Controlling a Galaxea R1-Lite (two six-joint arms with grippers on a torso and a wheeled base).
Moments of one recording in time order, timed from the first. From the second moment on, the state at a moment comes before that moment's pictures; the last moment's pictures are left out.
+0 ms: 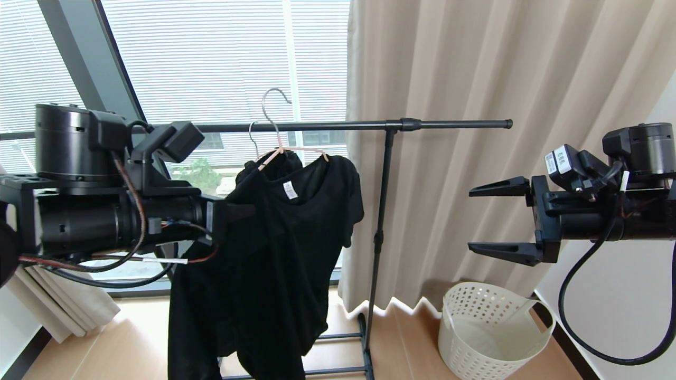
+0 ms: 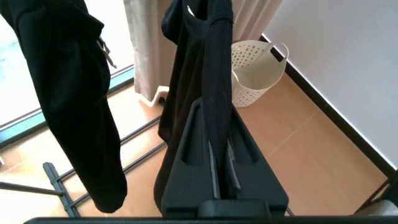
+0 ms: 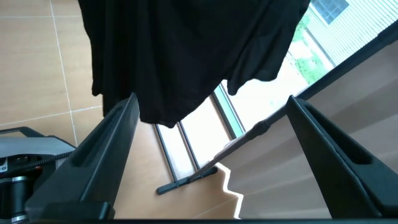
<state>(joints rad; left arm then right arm) -0.34 1.54 -0.95 -0.16 -0.27 -0.04 0.07 1.66 -1.02 -0.03 0.92 -0.79</state>
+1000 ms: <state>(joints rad) -0.41 2.00 -1.43 -0.16 -0.03 -0.08 0.07 1.67 -1.03 -0.03 0.91 -0.79</state>
